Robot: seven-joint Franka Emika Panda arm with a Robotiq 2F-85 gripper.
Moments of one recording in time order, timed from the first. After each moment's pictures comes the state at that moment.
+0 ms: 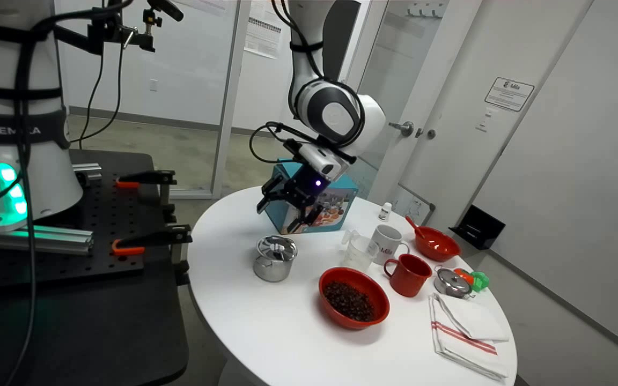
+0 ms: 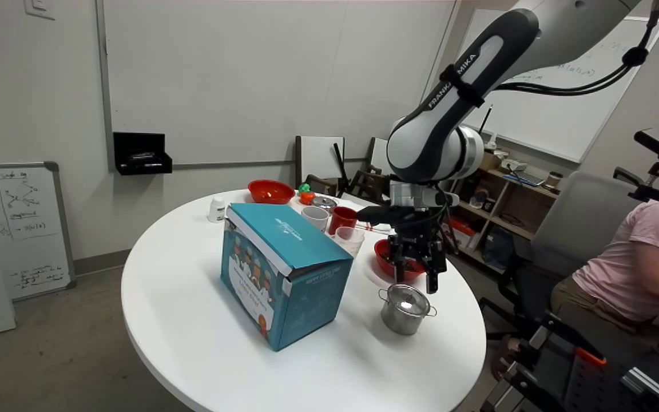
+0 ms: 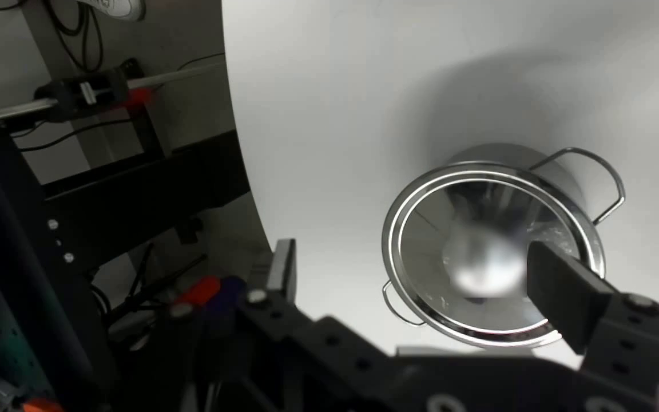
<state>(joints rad) 0.08 0.61 -0.16 -2.16 0.16 2.29 1.68</state>
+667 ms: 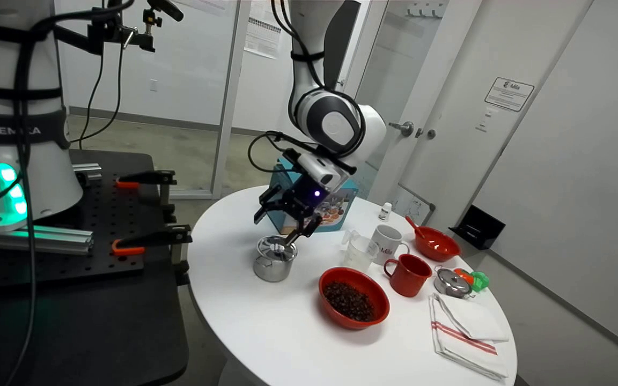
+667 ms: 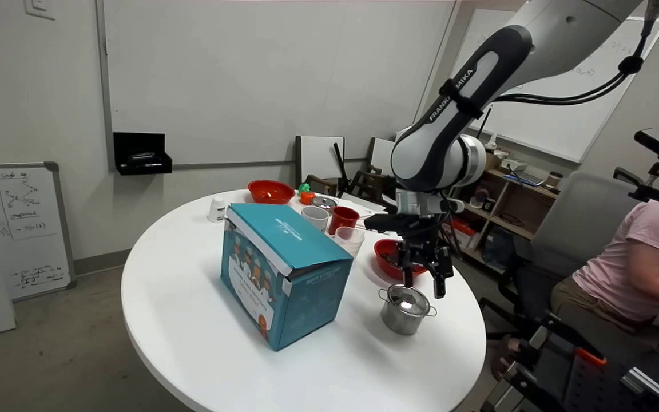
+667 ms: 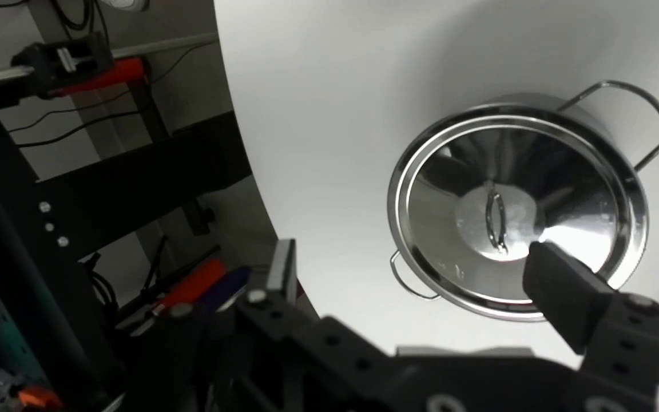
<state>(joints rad) 0.07 0.65 -0.19 -2.16 0.14 2.30 1.69</state>
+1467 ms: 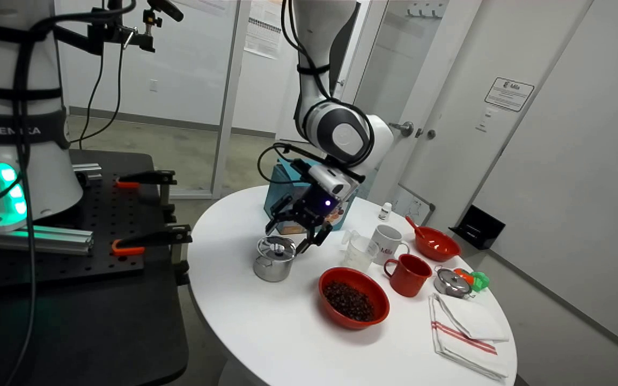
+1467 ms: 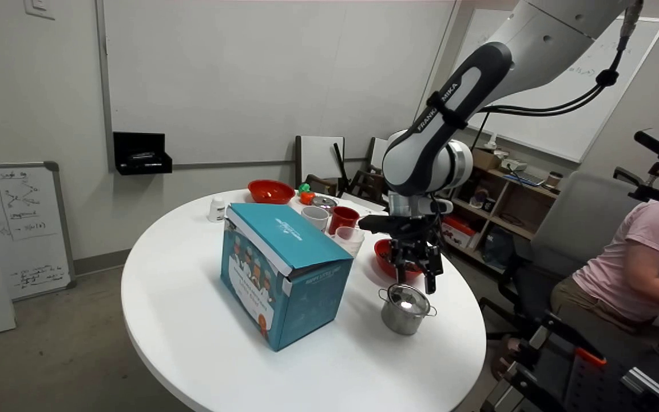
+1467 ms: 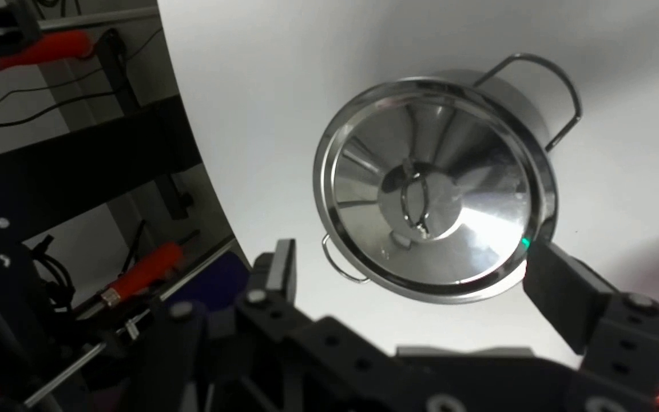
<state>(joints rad) 0.06 0.73 -0.20 -2.06 0.11 2.29 1.68</state>
